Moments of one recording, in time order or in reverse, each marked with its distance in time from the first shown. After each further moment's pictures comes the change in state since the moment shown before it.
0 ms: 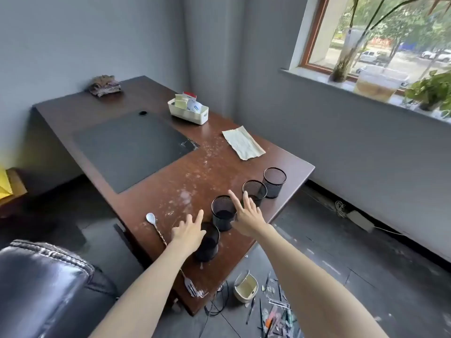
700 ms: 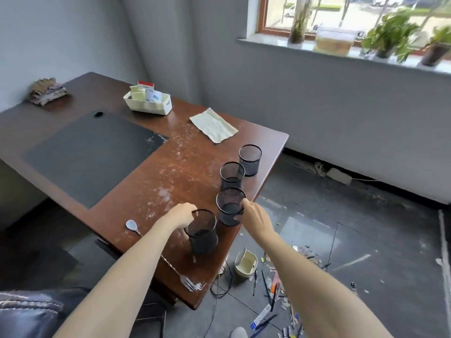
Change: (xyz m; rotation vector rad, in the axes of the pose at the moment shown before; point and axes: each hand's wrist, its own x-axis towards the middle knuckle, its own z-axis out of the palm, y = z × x) left_hand 0.034 0.026 -0.045 -0.105 -0.230 0.227; right_hand -0.042 0.051 0.032 0.214 0.274 0.232
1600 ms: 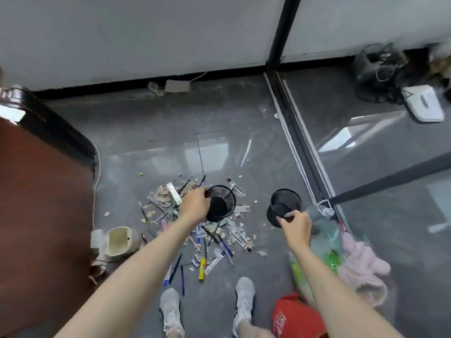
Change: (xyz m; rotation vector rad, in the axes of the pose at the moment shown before) left_hand 0.066 0.453 0.451 0.071 -0.120 0.479; right_hand -0.393 0.532 0.066 0.443 0.517 1.310
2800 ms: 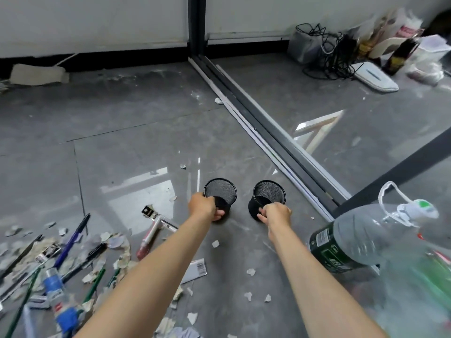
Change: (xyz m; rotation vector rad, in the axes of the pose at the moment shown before) left_hand 0.432 0.031 0.484 -0.826 -0.092 -0.114; right_hand 0.438 0.252 0.317 1.044 0.234 0.382
